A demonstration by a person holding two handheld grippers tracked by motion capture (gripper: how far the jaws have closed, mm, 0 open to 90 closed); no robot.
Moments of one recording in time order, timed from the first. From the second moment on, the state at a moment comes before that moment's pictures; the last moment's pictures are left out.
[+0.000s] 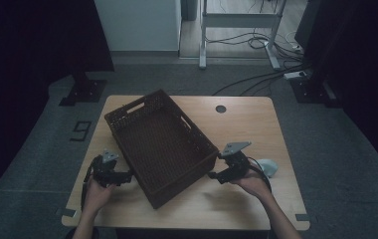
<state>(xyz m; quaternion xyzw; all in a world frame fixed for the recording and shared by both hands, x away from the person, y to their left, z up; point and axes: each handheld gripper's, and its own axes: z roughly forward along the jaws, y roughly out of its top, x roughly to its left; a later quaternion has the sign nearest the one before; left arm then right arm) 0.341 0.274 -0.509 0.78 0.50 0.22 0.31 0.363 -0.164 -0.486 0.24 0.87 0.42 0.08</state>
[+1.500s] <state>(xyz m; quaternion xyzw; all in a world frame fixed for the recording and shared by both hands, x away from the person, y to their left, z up) 0.331 0.293 -0.422 0.76 0.52 0.14 0.36 0.305 -0.141 -0.482 0.20 0.88 0.43 0.04</state>
